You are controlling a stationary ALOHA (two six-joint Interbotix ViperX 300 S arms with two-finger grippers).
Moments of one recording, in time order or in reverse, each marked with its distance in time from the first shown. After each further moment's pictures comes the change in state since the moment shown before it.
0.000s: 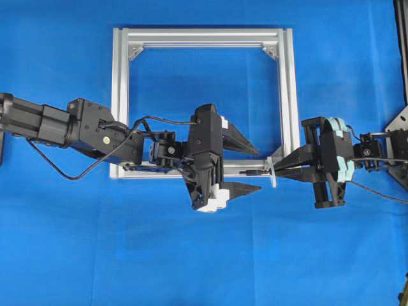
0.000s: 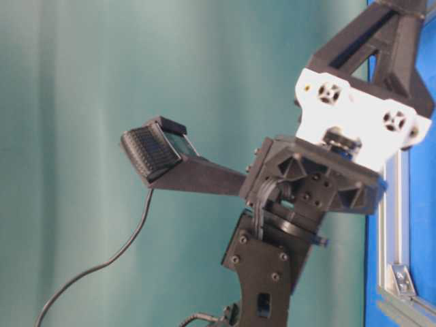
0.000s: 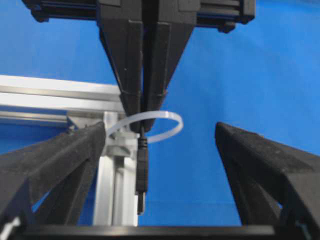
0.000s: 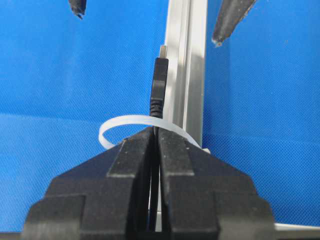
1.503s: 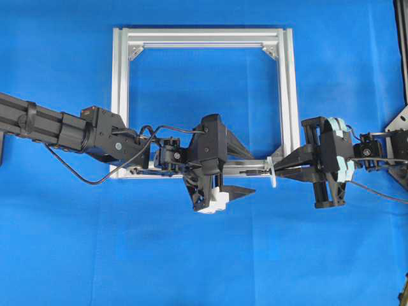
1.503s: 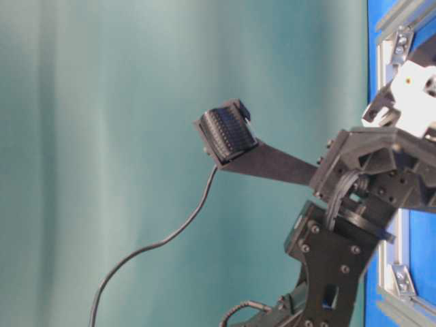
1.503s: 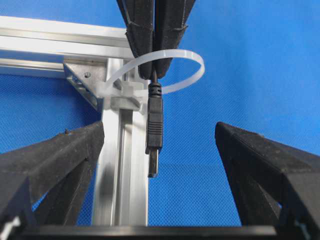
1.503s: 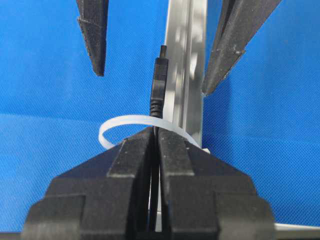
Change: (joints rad) left arm 0.000 0.092 -0.009 0.000 0.000 -0.002; right arm 0.000 0.000 -0.002 0.000 0.000 0.000
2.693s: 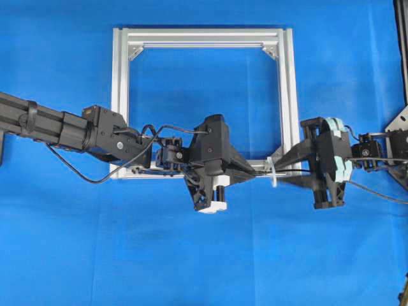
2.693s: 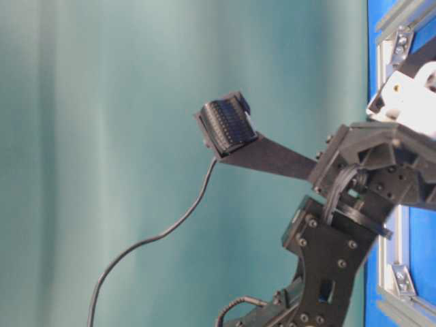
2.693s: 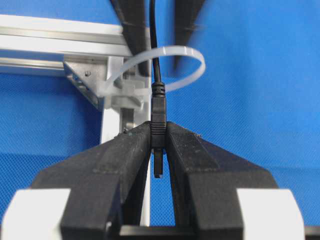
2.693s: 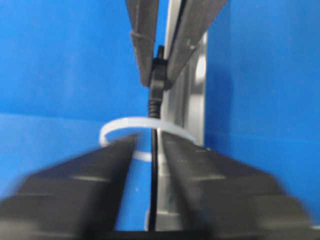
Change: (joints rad) left arm 0.003 -0.002 -0.014 0.005 0.032 0.008; right arm 0.000 0.000 -0.009 0.003 0.031 0.008
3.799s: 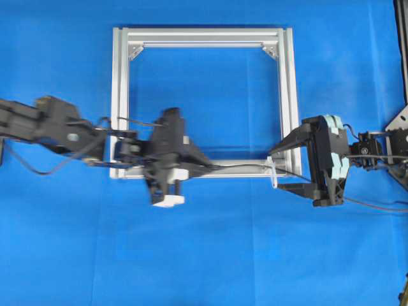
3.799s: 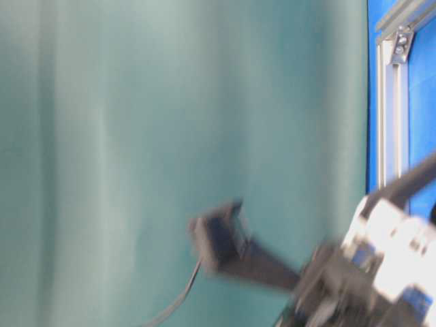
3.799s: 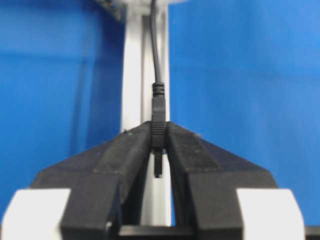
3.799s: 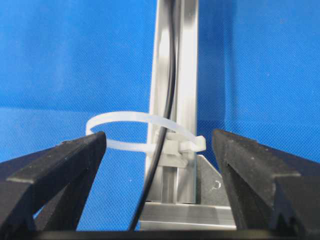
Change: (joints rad) left arm -0.002 -0.221 0.313 0.000 -0.020 0.000; right arm -0.005 0.000 0.000 0.028 0.025 -0.003
